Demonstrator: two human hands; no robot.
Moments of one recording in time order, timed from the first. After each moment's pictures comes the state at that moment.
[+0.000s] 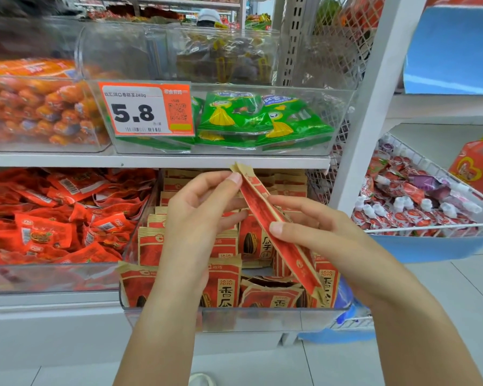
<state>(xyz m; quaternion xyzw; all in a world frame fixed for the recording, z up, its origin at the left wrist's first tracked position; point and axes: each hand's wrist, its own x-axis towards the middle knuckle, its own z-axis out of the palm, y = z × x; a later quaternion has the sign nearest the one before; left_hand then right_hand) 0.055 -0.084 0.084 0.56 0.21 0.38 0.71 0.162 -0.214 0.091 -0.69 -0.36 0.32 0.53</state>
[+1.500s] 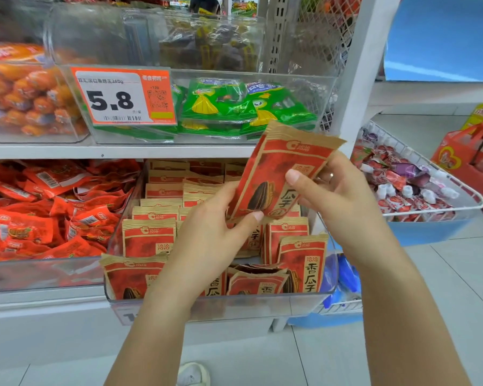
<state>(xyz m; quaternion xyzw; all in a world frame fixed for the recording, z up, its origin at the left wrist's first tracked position) 0.063 -0.083 0.052 0.86 0.18 0.27 0.40 0.183 -0.211 0.089 -0.65 -0.38 0.11 0.65</state>
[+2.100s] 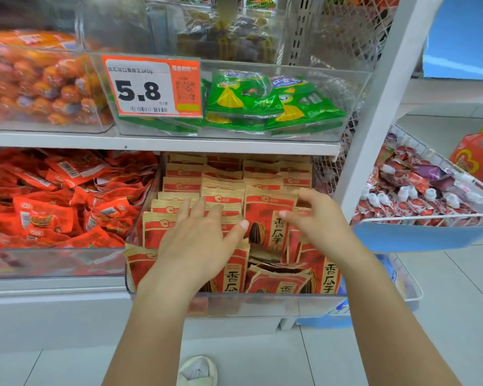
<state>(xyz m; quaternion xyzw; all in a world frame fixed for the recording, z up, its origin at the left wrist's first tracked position) 0.046 -0.054 0.042 0.92 0.36 -0.02 0.18 0.208 -0.170 0.028 -0.83 -0.36 0.12 0.41</state>
